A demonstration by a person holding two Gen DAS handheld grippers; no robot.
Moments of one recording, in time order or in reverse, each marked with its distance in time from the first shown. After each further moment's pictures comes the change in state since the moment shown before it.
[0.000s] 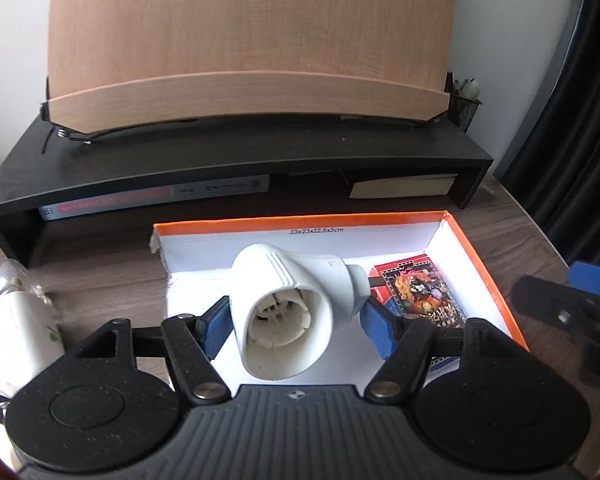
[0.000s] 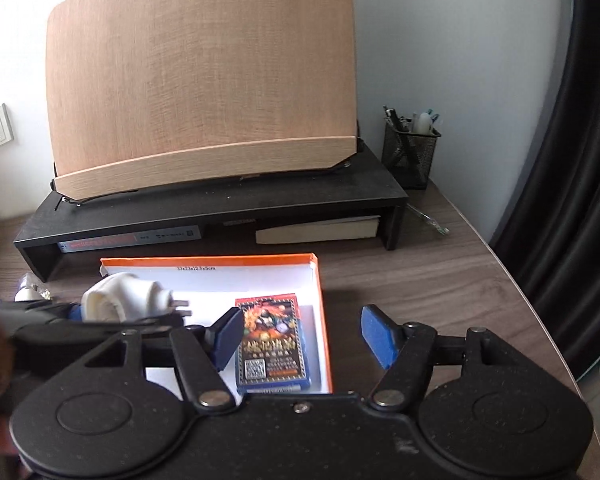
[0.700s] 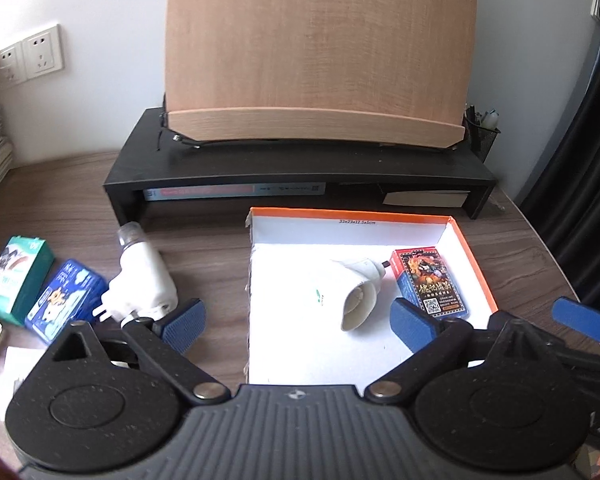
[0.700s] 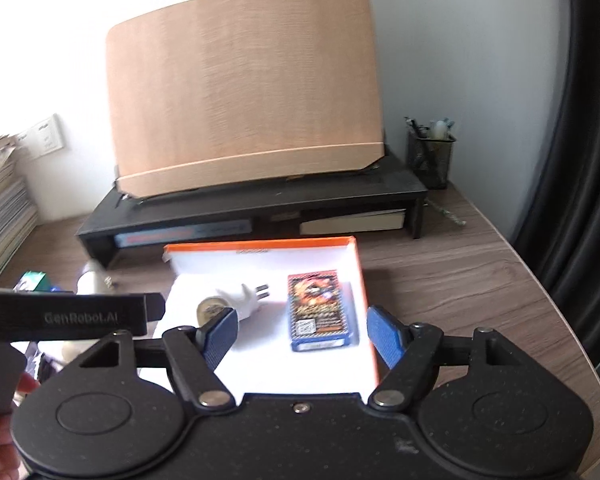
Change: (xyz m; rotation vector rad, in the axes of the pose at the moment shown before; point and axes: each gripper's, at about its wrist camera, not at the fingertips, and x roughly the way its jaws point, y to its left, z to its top) left arm -0.101 0.008 -0.022 -0.086 -0.030 0.141; right arm -0.059 0.017 -0.030 -0.002 -0.046 0.102
